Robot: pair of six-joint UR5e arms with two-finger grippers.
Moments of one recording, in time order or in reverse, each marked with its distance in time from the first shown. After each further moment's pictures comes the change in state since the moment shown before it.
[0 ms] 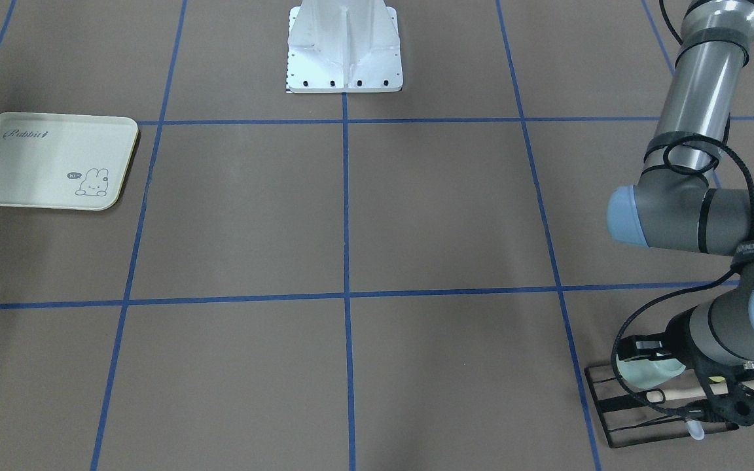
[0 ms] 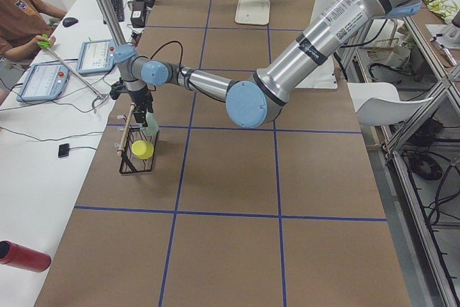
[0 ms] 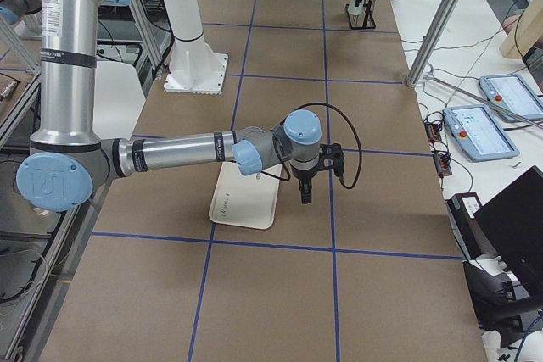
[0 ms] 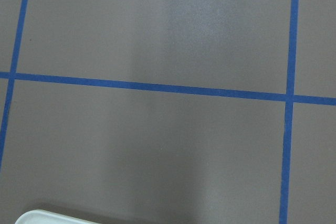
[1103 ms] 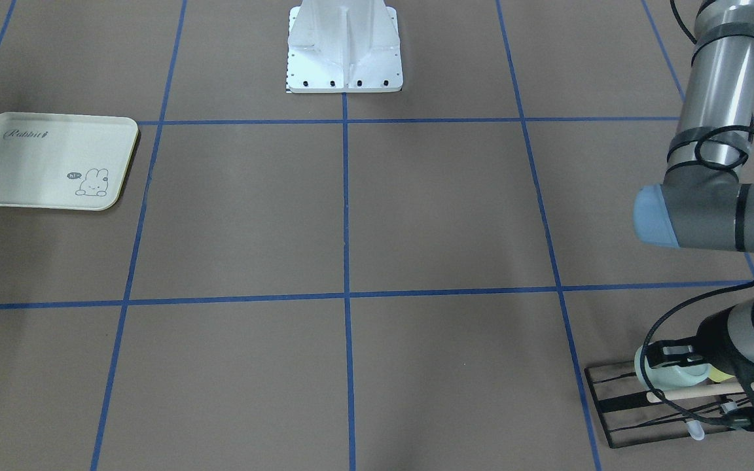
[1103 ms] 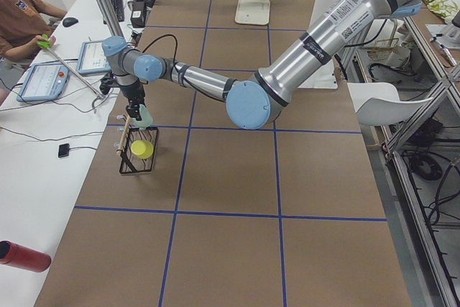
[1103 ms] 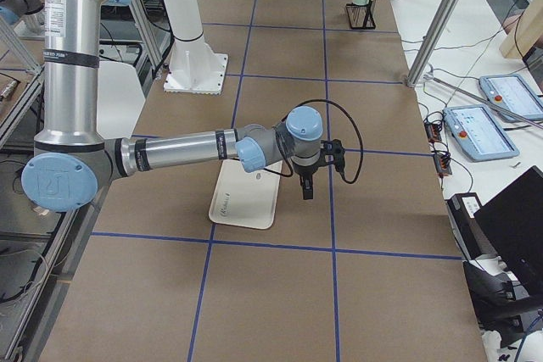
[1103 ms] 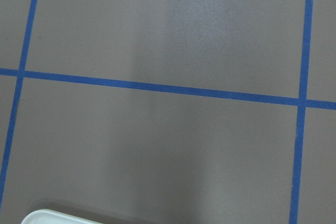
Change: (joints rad) left arm -0.083 0.003 -0.072 0.033 -0.102 0.001; right arm -0.026 0.012 0.005 0.000 -0.004 0.000
